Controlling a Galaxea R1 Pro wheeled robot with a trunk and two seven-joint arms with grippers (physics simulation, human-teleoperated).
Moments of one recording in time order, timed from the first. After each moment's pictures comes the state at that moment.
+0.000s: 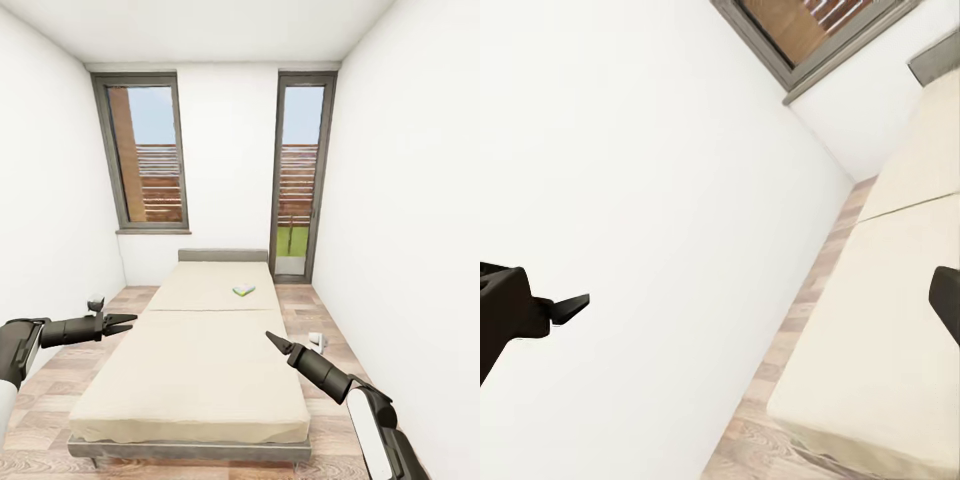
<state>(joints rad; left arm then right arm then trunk) -0.80 0.40 0.35 -0.72 -0.23 0.90 -1.56 -0.25 0.10 -0.14 -1.44 -0.52 0.64 0.61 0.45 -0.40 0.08</state>
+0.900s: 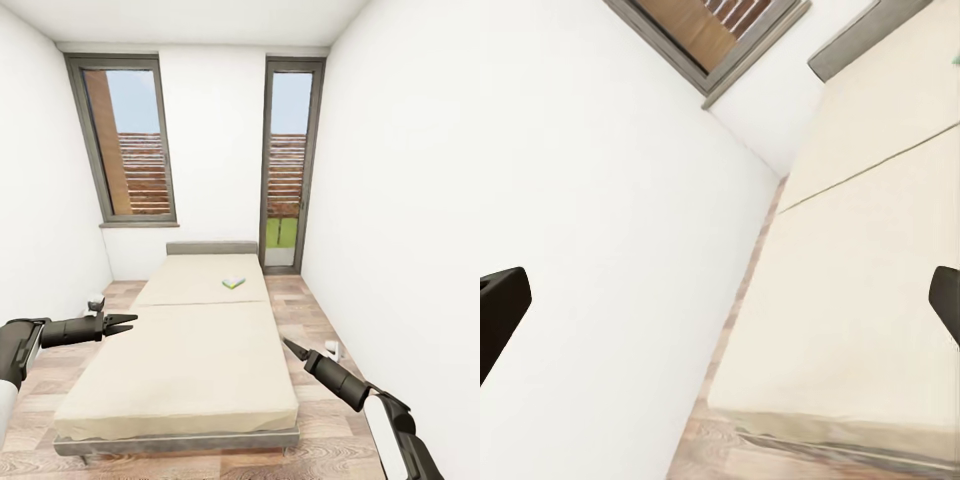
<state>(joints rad) -0.80 0.39 0.35 -0.72 -0.23 0.90 -1.56 -0.25 0.04 -0.22 -1.36 -0.51 0.65 0.62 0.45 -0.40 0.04</state>
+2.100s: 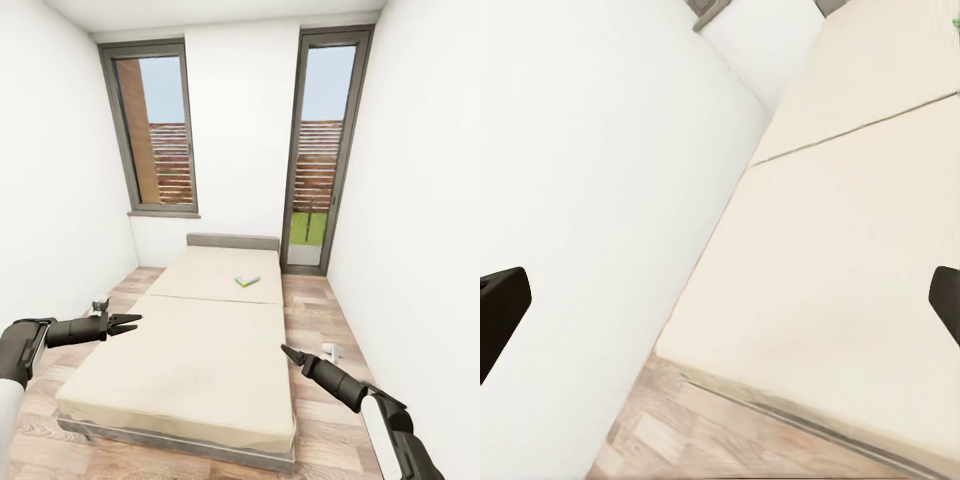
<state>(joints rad) -0.80 0.37 0.35 -0.72 -0.23 0.90 -1.56 -0.25 0.05 -0.21 -1.36 -0.39 0.63 0.62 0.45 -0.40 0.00</state>
